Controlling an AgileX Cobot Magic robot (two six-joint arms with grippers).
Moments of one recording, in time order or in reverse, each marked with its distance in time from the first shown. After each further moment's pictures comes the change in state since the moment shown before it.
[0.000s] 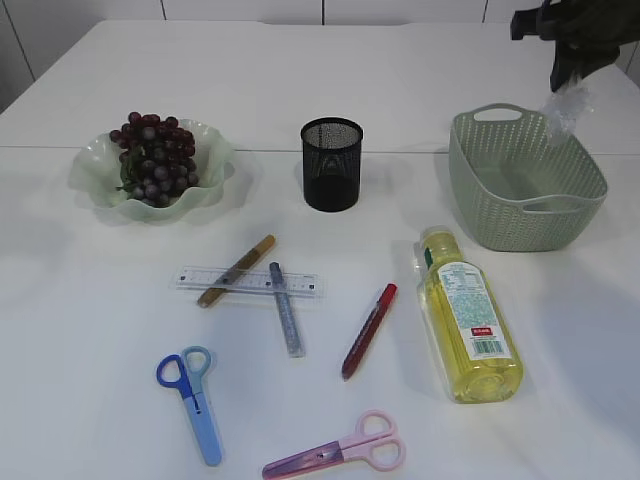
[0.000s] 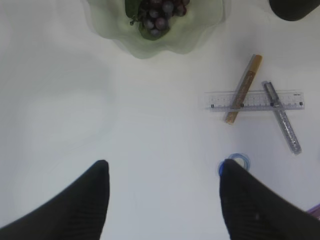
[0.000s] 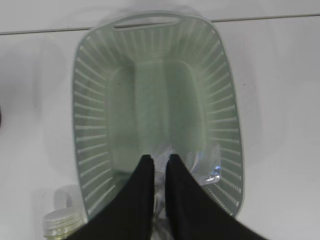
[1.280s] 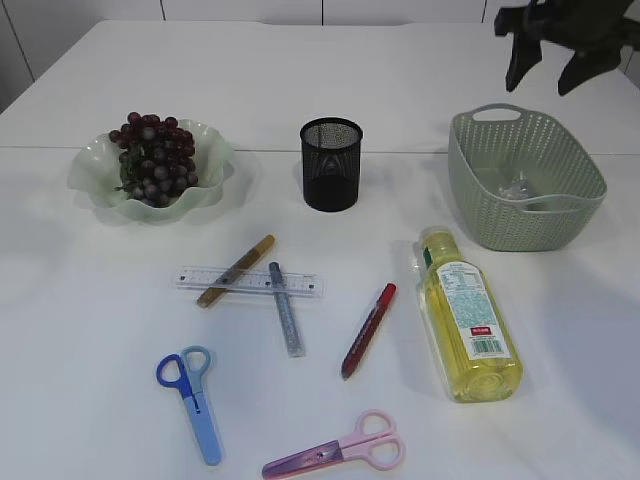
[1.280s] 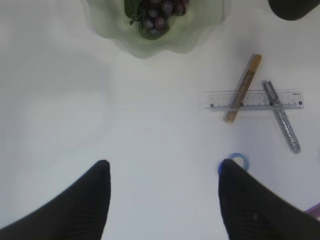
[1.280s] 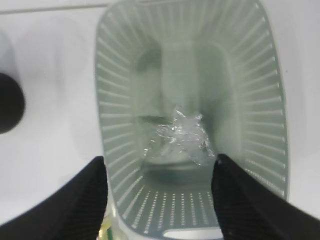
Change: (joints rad) left arm 0.000 0.000 0.000 0.000 0.000 0.000; right arm -0.011 0.021 -0.005 0.129 0.000 -0.048
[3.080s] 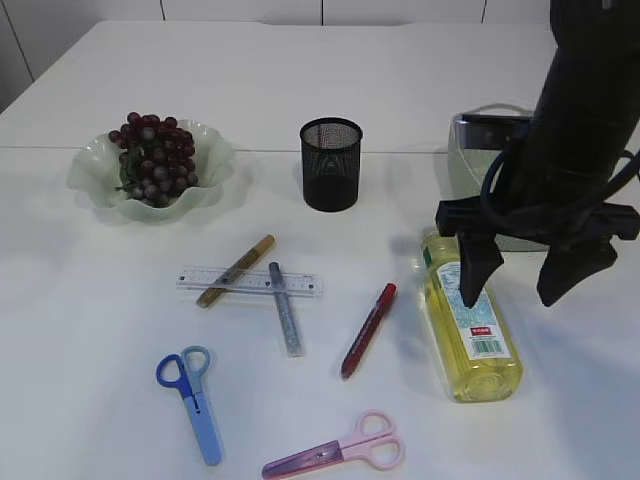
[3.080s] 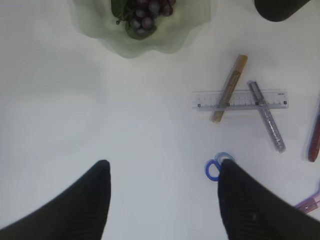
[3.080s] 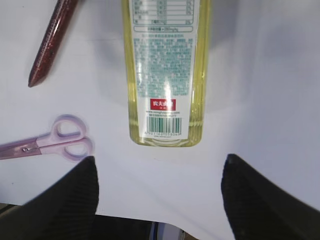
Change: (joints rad) left arm 0.000 0.000 0.000 -0.039 0.000 0.000; right arm 0.298 -0.420 0.865 0.082 -0.017 0.130
